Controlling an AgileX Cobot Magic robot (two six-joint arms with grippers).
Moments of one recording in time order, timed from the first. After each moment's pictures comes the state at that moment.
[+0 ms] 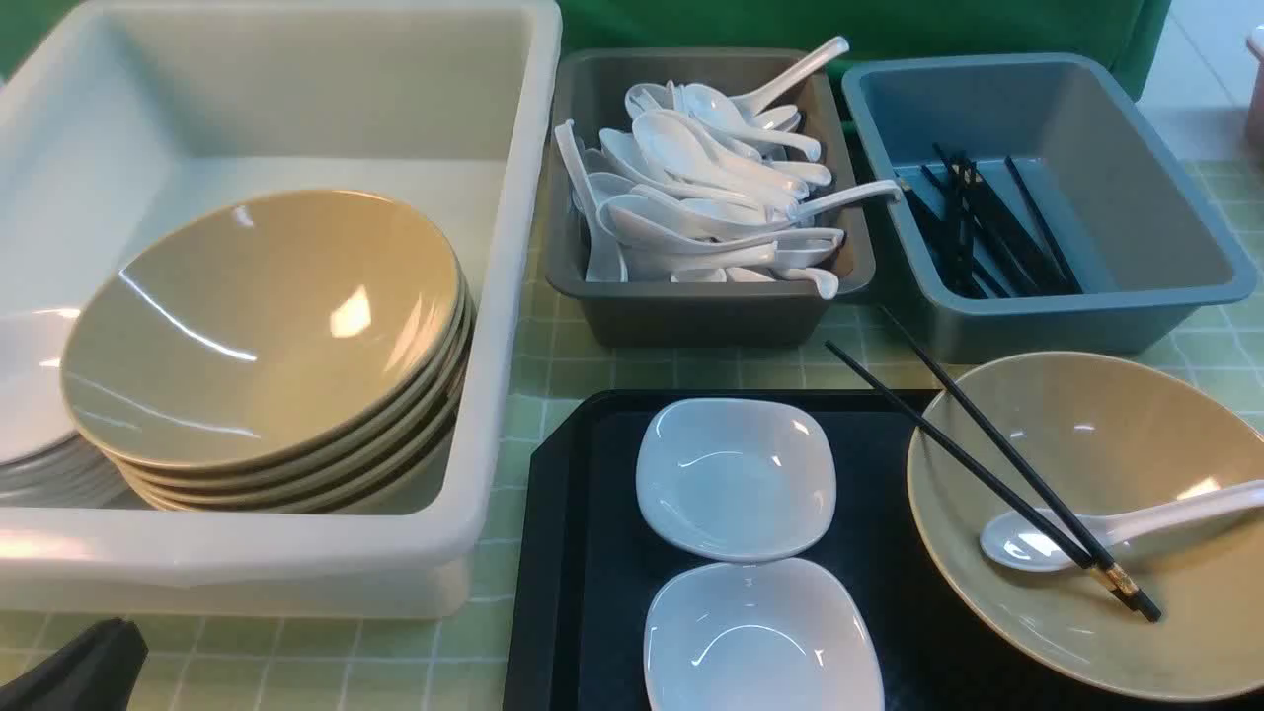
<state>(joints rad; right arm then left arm) -0.07 -0.01 0.01 -0.01 0.26 -0.08 -0.10 -0.02 0.02 0.02 0.33 -0.07</state>
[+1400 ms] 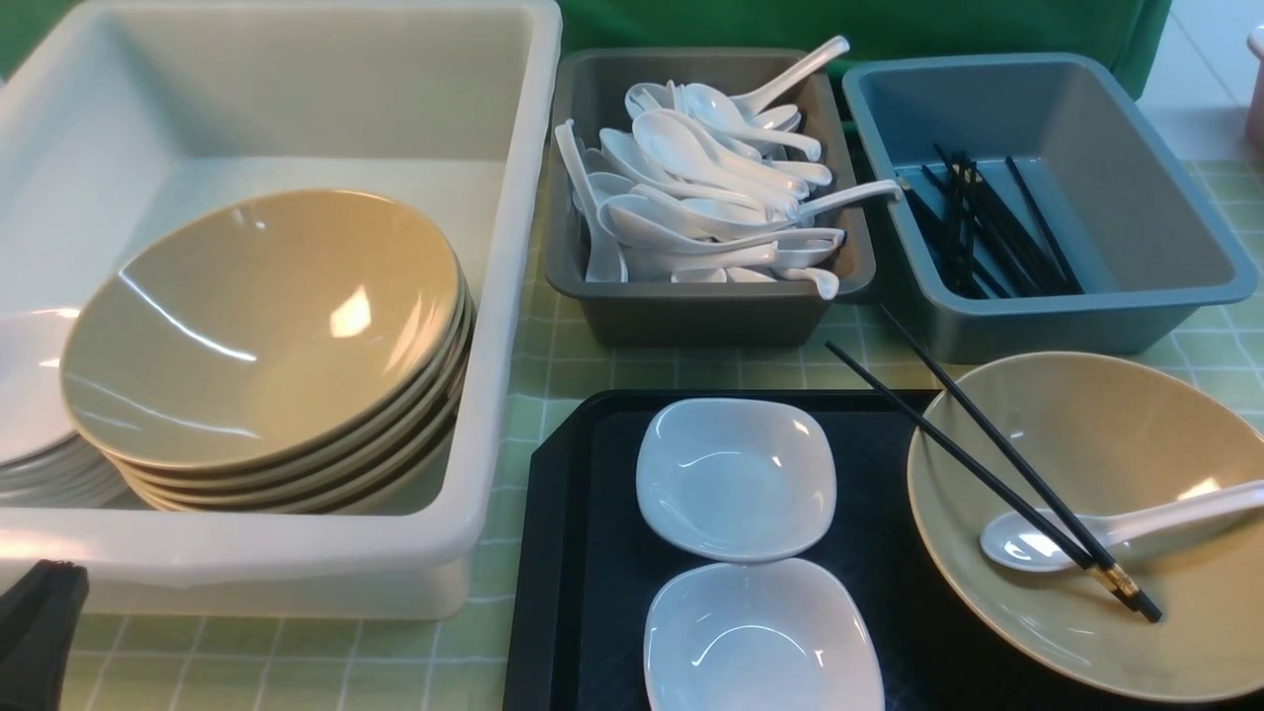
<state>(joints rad) -0.07 -0.01 0.03 -0.01 0.02 0.30 -0.10 -0.02 0.03 0.33 0.14 0.02</state>
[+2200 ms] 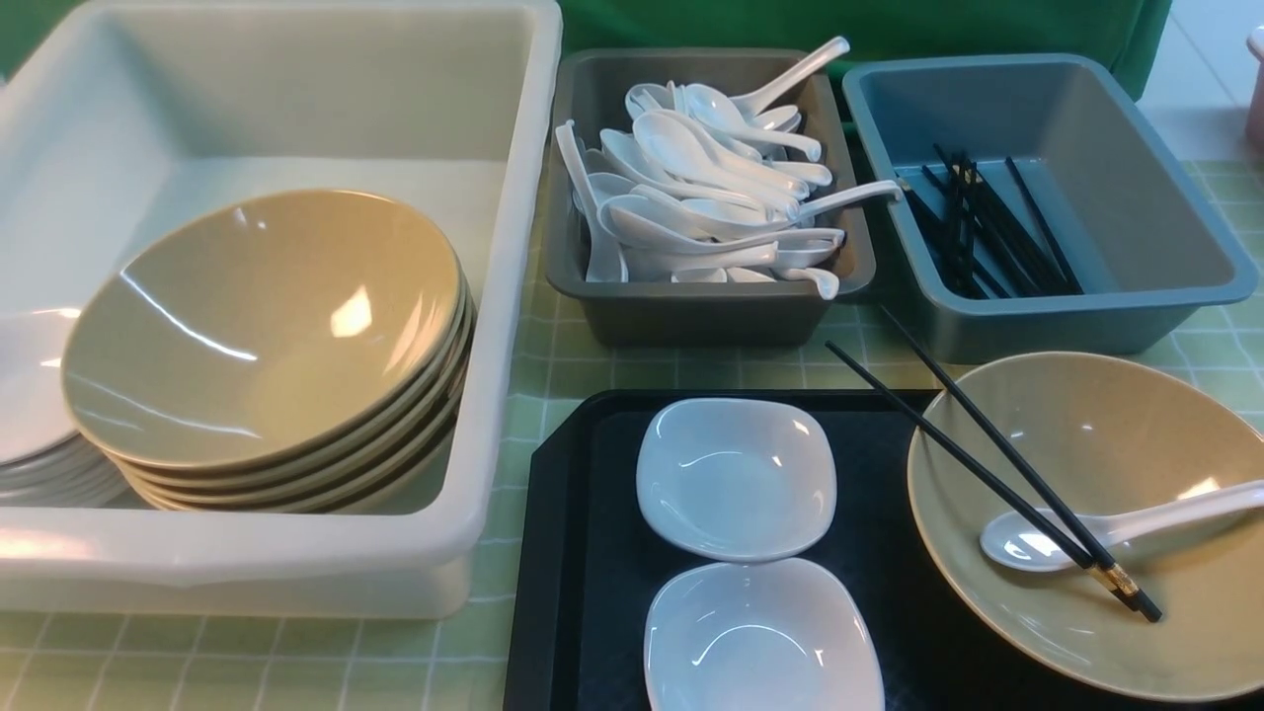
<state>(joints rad) -0.07 0.32 -0.67 -0.01 0.11 0.25 -0.10 0.27 -0.51 -0.09 0.08 -0.30</state>
